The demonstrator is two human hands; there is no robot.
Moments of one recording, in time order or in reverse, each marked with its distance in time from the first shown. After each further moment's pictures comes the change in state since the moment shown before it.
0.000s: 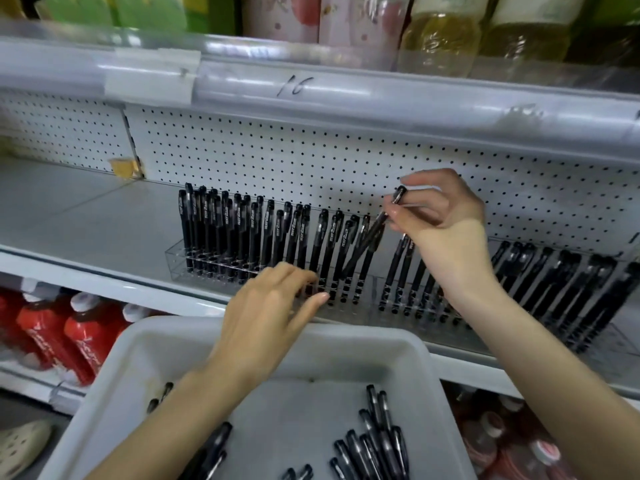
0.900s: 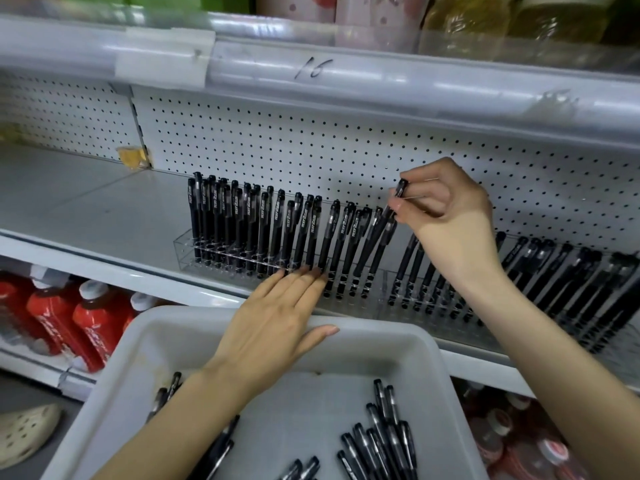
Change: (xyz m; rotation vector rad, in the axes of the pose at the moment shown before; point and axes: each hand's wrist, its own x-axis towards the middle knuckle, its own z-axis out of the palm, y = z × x) left_hand -0.014 -0.019 0.015 0.446 -0.162 0.240; right_hand 0.005 0.005 0.008 -0.198 -0.033 -0.083
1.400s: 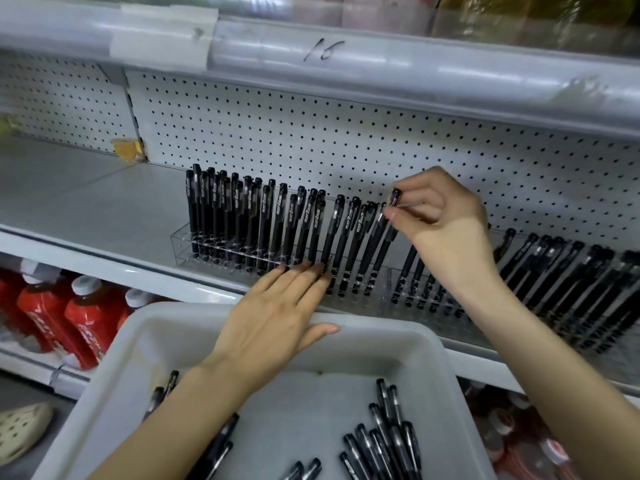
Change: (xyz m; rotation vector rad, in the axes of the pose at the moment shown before) left_hand 0.003 -0.006 0.008 0.019 0.011 0.039; right_hand -0.004 0.010 0.011 -0.077 -0.021 0.003
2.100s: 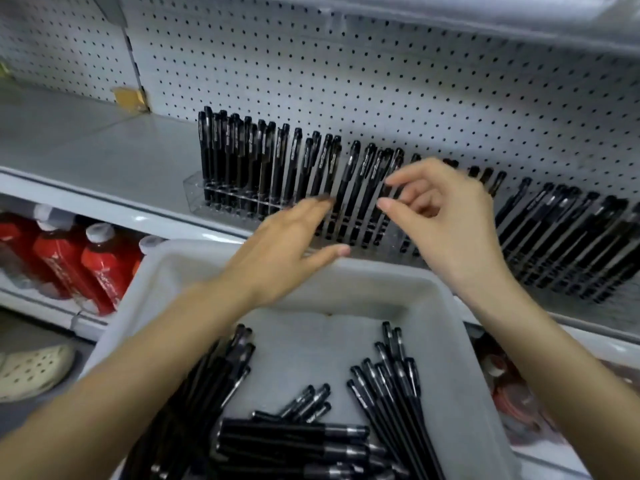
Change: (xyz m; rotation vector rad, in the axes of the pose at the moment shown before) left_hand 0.003 -0.004 -0.040 -0.519 -0.178 -0.214; right_hand -0.053 -0.019 0.005 -0.140 -0.100 -0.052
